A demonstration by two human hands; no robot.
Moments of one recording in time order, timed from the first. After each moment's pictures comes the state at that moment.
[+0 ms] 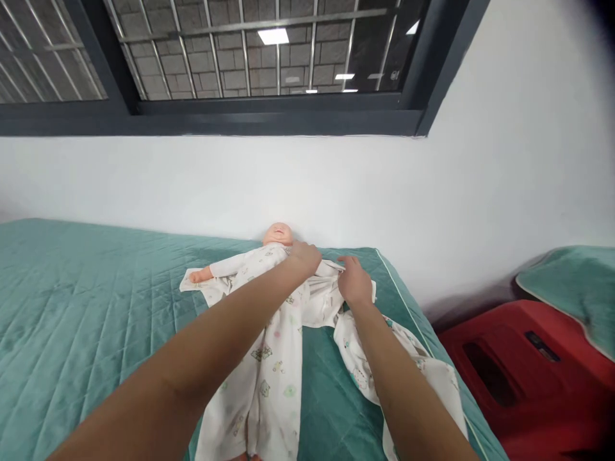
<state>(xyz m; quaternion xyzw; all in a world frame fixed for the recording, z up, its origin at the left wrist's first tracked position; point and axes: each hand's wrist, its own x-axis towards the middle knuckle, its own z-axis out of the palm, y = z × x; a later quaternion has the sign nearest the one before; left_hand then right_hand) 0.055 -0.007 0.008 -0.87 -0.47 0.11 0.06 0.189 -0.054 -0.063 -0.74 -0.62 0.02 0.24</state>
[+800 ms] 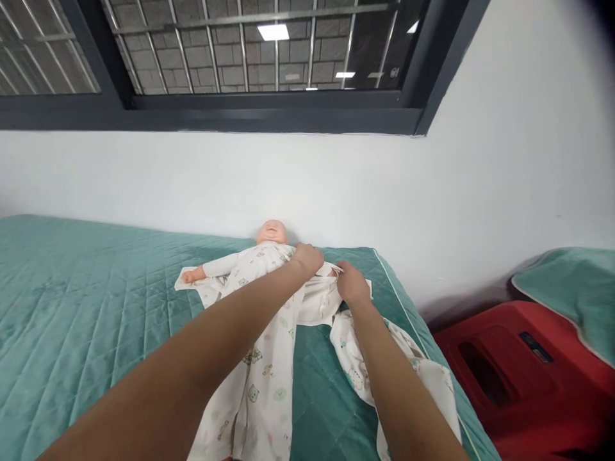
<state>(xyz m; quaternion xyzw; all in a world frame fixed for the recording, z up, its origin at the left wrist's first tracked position) 0.066 -0.006 -0.006 -0.89 -0.44 0.07 0.09 0.202 -0.051 -0.064 -0.78 -0.59 0.10 0.21</state>
